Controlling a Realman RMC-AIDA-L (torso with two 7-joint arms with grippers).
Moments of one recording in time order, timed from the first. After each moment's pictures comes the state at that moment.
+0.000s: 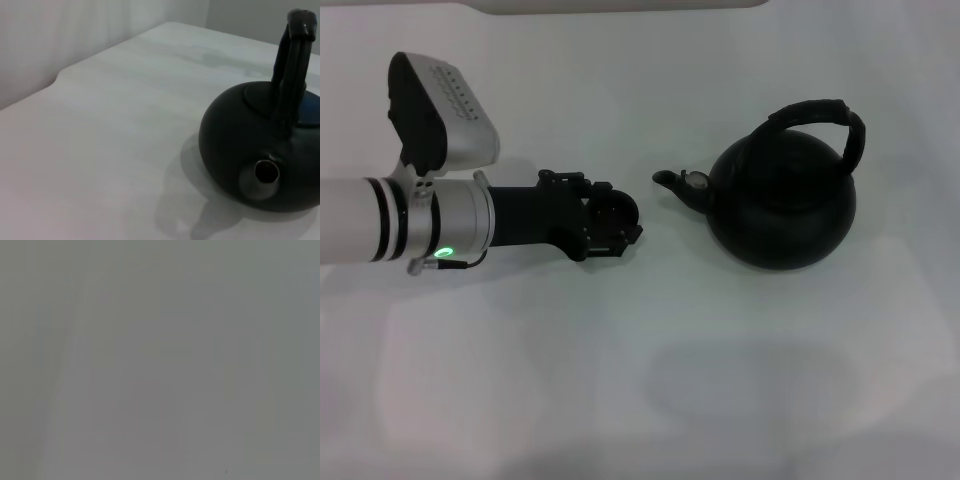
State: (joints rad) left arm -0.45 -2.08 1.54 0.72 1.64 0.94 -1.47; right arm 0.31 2.00 -1.13 -0.42 -0.42 -1.13 0.32
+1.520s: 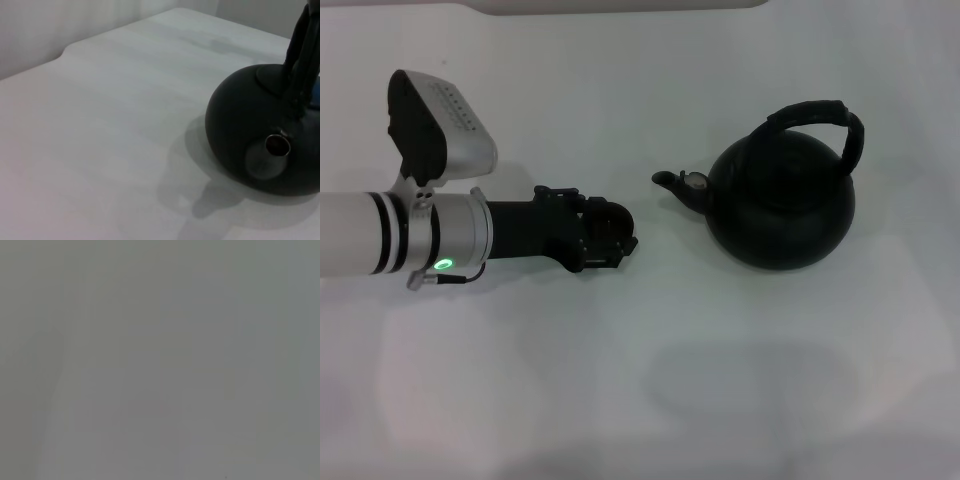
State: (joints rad) left arm -0.47 -2.08 1.54 0.63 1.62 0.93 -1.48; right arm 0.31 2.00 -1.13 -0.43 -0.42 -1.14 0.32
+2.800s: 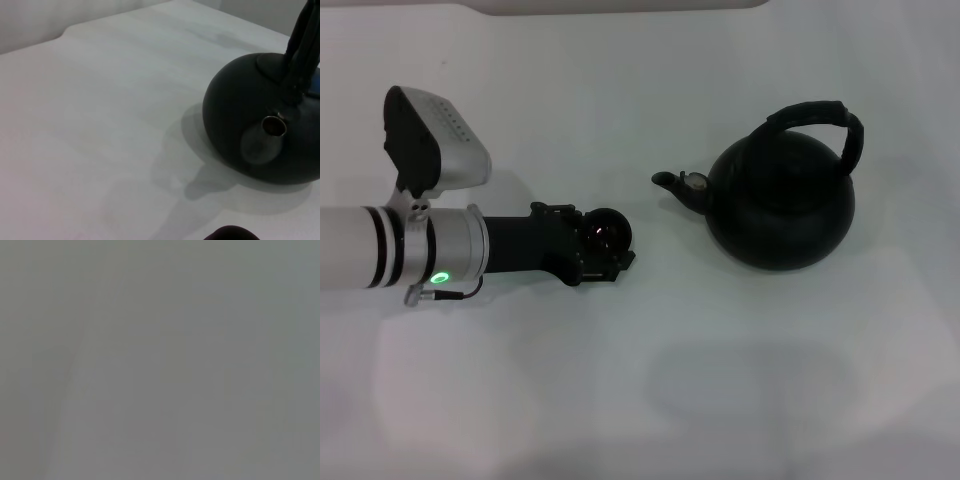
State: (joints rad) left arm -0.46 -2.08 1.54 0.61 1.62 0.95 -1.51; right arm 0.29 2.00 -1.14 -0.43 -0.42 -1.20 0.33
